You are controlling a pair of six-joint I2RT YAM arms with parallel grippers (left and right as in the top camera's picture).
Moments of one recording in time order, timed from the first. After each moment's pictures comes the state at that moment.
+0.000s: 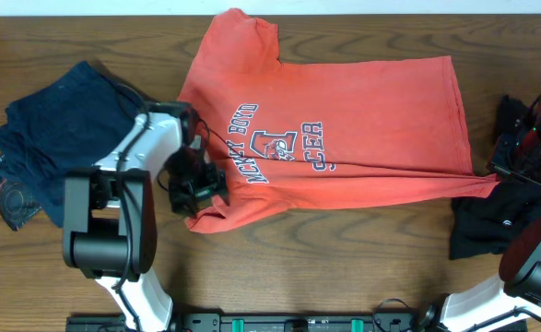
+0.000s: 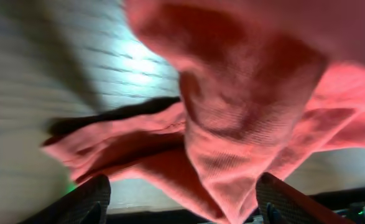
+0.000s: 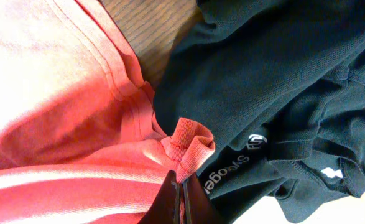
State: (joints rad) left arm -0.11 1.92 1.20 -1.22 0.33 -0.31; right arm -0.45 1.80 1.42 -1.18 0.08 0.10
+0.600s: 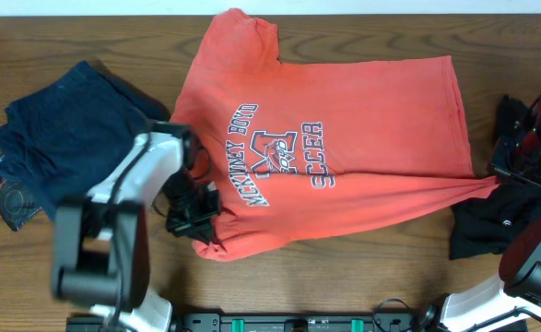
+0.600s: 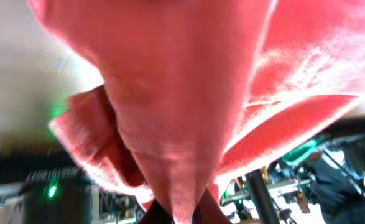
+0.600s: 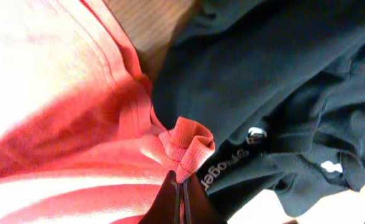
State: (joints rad) left arm -0.13 1.73 1.07 -1.43 0.41 -0.21; right arm -0.45 1.80 1.42 -1.21 0.08 0.10
